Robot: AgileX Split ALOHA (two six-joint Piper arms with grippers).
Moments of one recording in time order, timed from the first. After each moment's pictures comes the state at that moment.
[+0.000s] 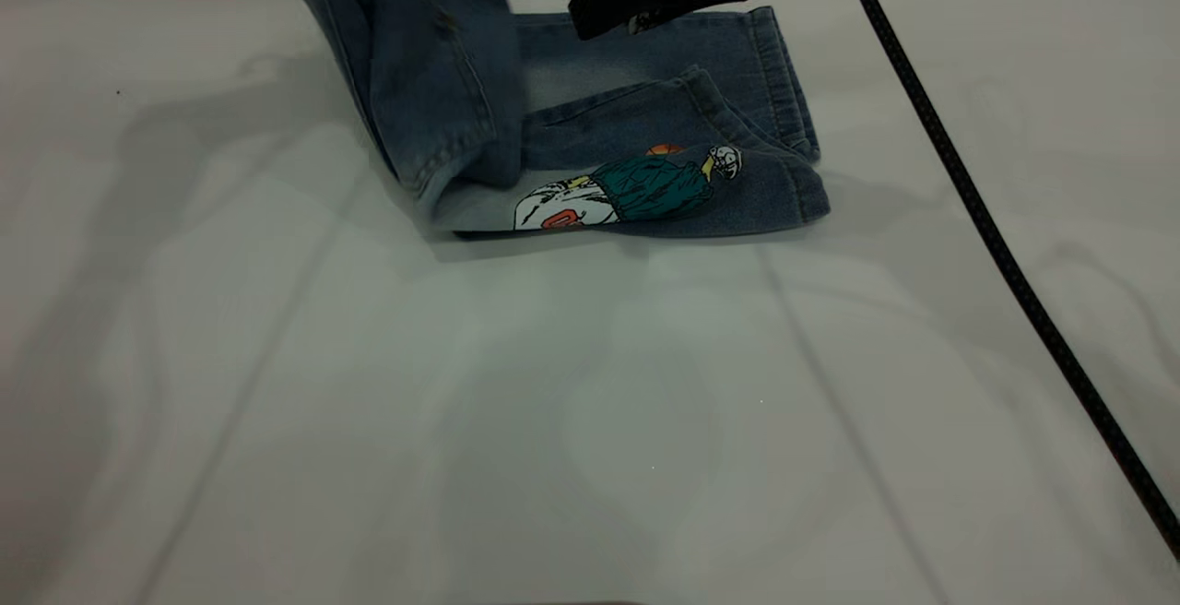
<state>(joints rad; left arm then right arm) -0.07 2.25 -2.05 -0.73 1.04 0.73 0.36 2.13 -1.34 1.35 0.45 -1.26</state>
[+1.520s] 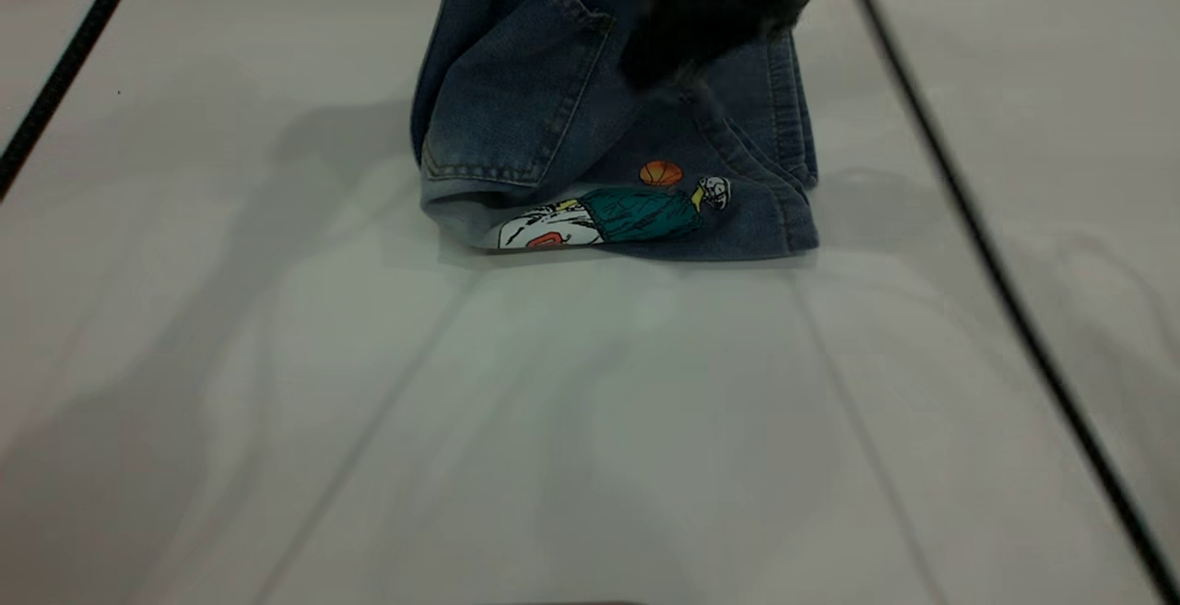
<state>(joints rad) -0.28 2.25 -2.05 -0.87 0.97 0.83 0.30 2.12 -1.34 1.04 0.56 -1.10</state>
